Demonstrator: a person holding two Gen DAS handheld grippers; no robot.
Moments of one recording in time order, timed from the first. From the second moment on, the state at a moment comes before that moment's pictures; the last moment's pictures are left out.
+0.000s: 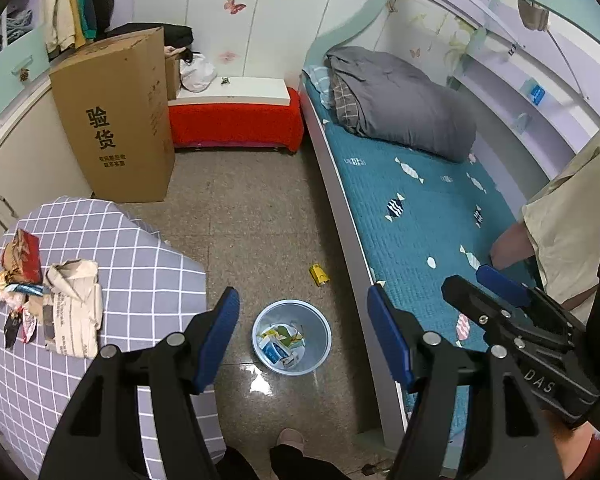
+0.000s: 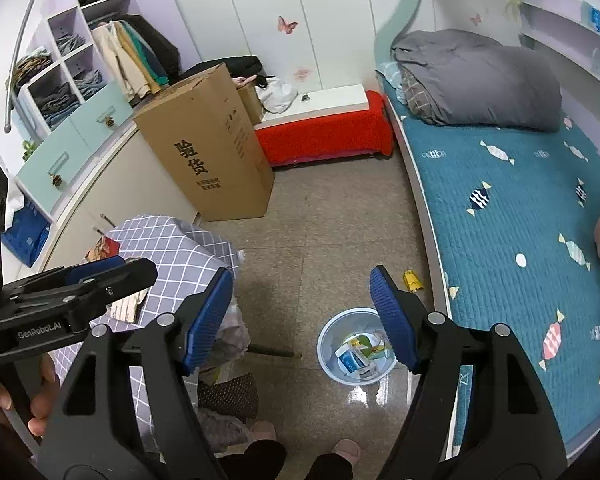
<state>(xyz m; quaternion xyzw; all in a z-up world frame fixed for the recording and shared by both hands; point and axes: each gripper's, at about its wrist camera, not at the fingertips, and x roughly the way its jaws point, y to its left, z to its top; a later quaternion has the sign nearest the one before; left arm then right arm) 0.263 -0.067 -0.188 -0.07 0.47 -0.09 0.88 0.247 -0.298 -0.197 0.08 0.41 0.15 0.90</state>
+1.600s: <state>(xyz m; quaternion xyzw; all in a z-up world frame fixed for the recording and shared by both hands) 0.213 0.362 -0.301 -0.18 0.52 0.09 0.83 0.276 0.136 -0.280 -0.05 0.49 0.34 0.80</state>
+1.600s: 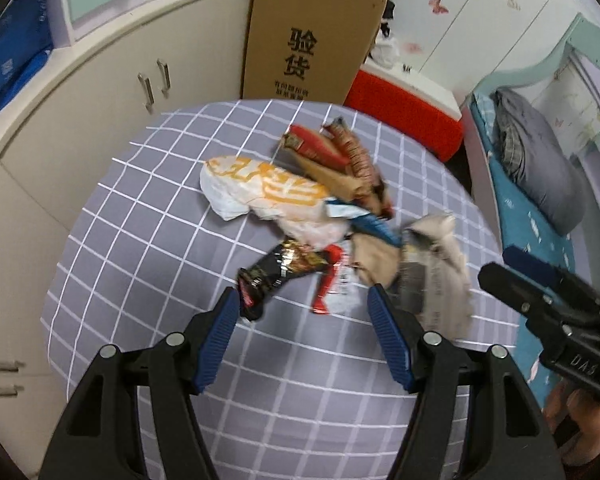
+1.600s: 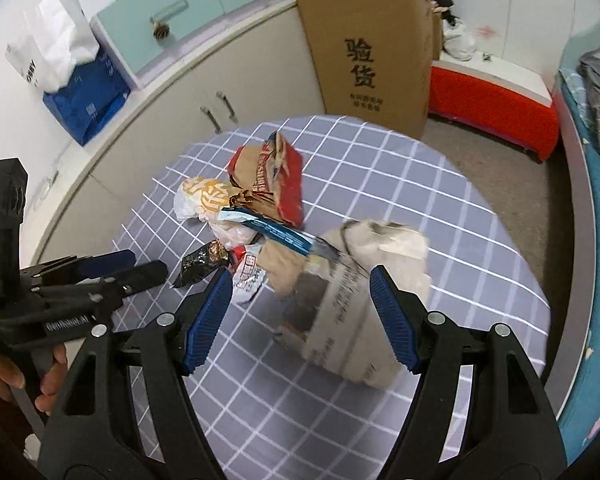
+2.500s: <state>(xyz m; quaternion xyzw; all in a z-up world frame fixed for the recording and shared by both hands) 0.248 0.379 -0.370 -0.16 0.55 0.02 0.82 0.318 0.207 -0.345 -0.11 0.53 0.37 0.76</state>
